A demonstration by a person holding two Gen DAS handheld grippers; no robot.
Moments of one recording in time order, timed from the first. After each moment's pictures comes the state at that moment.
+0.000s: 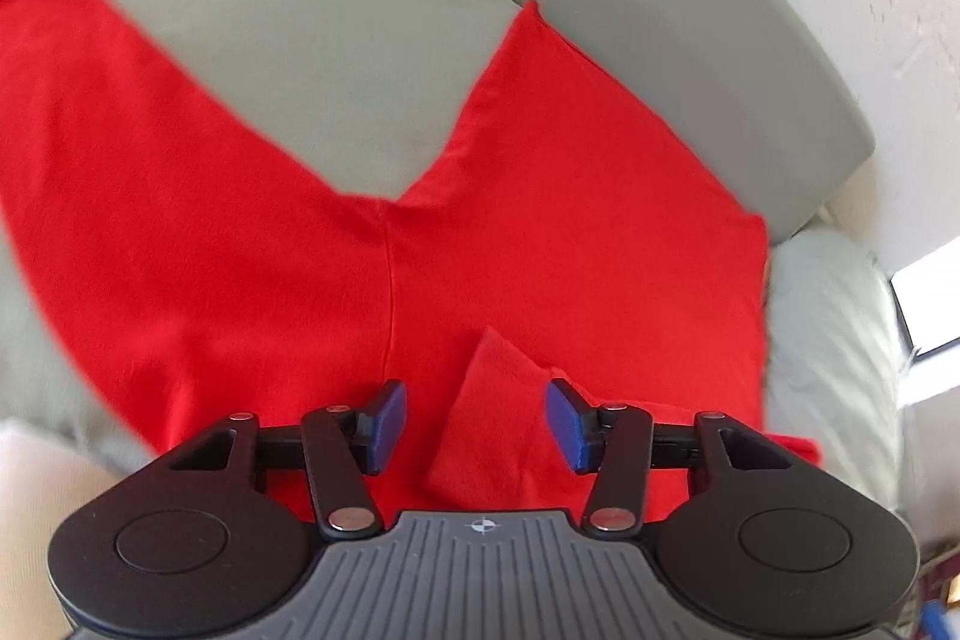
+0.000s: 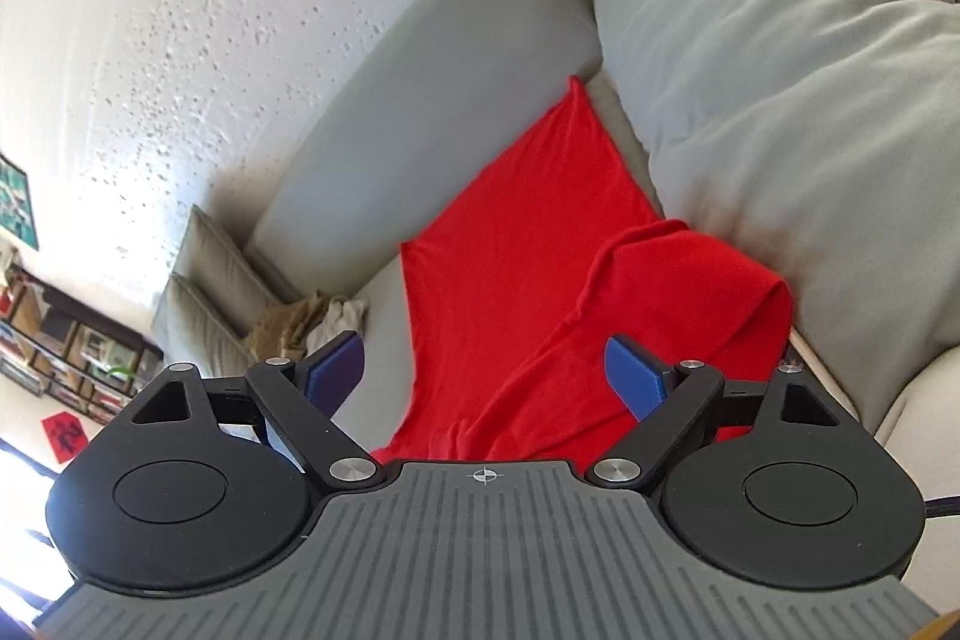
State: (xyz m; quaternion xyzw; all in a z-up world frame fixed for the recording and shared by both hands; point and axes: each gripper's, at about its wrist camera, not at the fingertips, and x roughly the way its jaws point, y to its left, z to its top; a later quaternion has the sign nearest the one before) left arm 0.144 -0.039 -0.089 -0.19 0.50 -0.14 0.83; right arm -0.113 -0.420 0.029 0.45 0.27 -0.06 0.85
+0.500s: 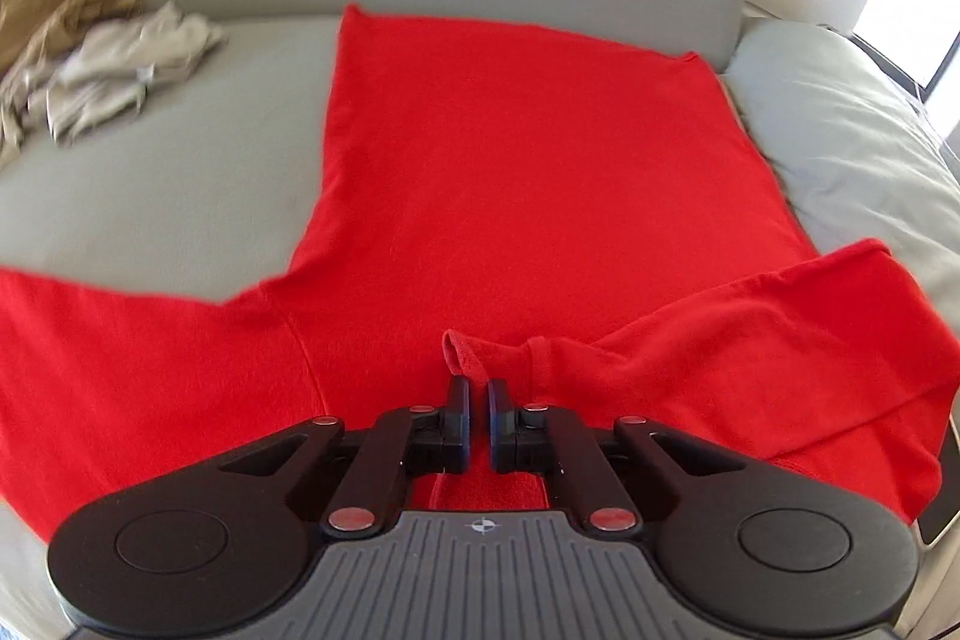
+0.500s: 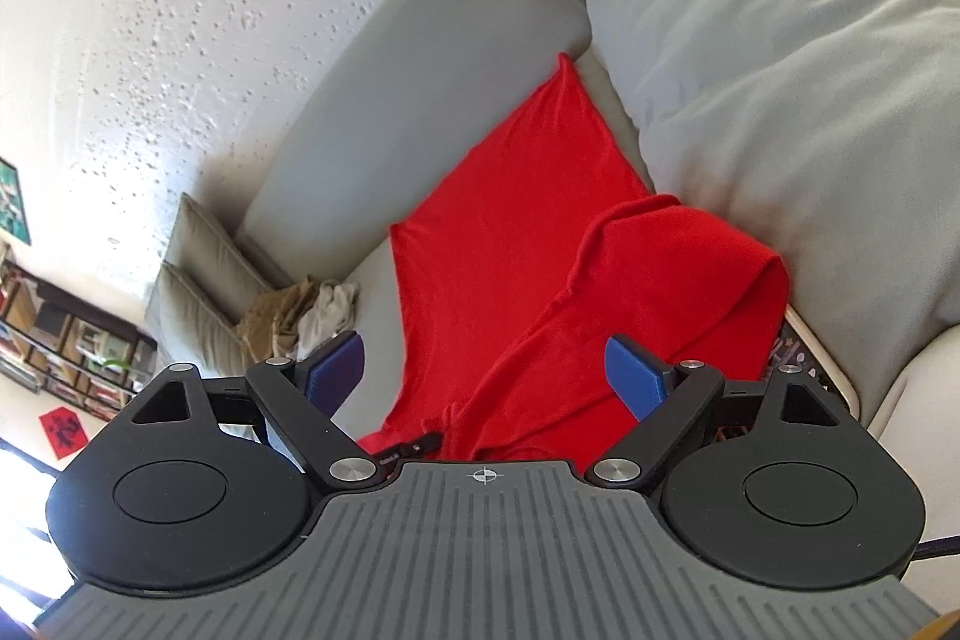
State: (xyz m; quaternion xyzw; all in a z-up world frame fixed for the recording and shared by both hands) left arm 0.136 -0.094 -0.090 0.05 0.45 -0.24 0.86; right arm -0.113 -0.420 0.018 0.47 0.29 -0.06 0.83
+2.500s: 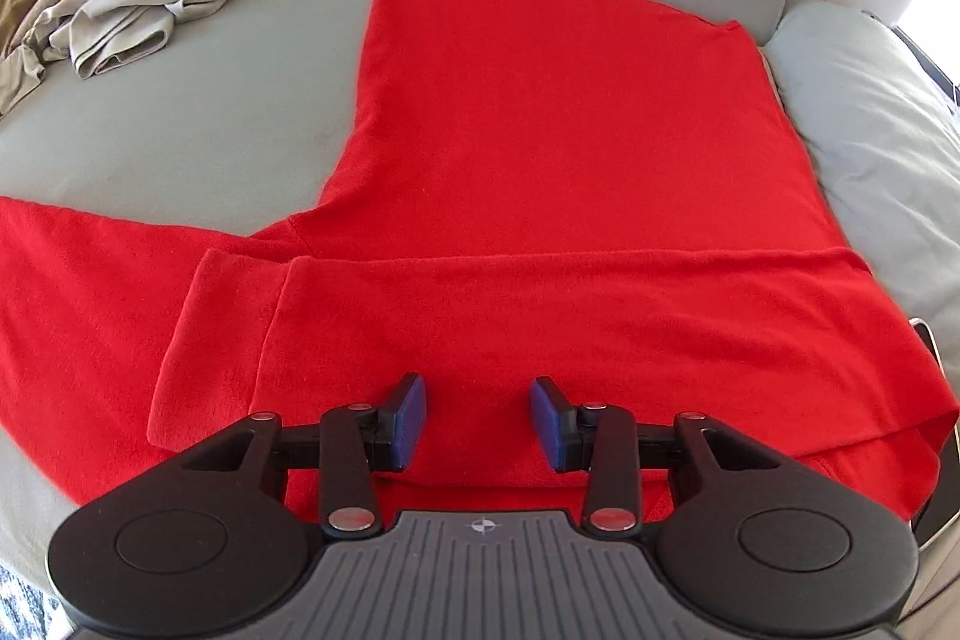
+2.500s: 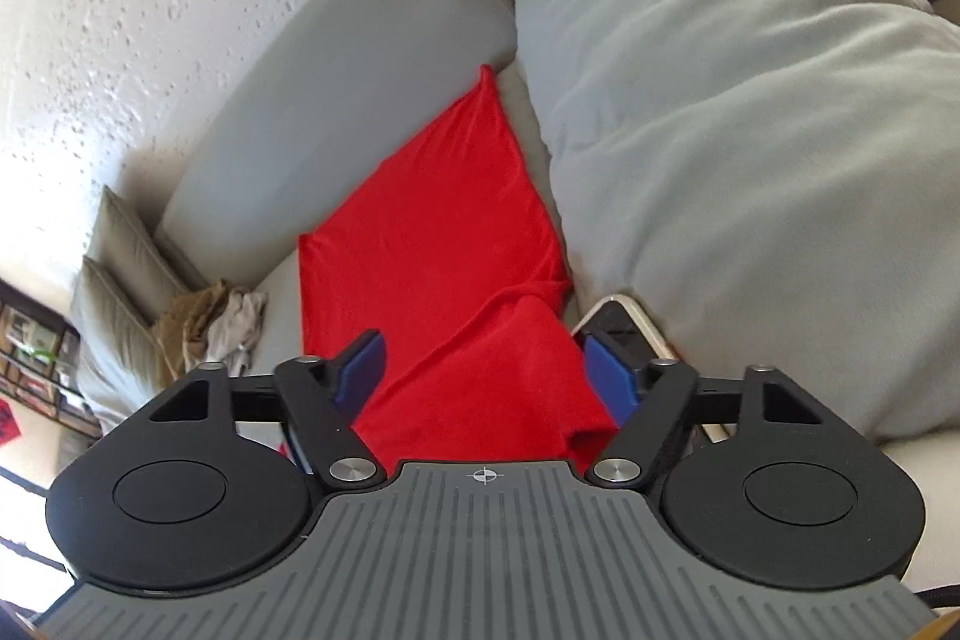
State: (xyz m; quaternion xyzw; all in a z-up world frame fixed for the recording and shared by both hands) left arm 0.142 -0.086 -0.097 0.04 0.52 -0.20 0.83; right arm -0.062 -0.467 -0.023 0.41 0.34 -0.11 0.84
